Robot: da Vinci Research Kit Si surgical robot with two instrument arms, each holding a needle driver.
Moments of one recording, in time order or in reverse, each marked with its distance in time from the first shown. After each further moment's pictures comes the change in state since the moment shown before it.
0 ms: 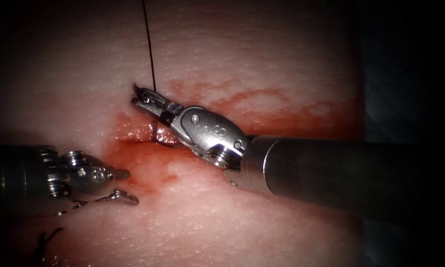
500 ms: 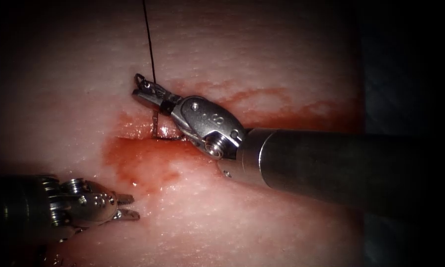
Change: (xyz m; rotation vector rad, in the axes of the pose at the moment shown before) right arm 0.001 0.001 0.001 -0.001 -0.035 0.048; left arm -0.002 0.001 0.002 -0.021 0.074 -0.009
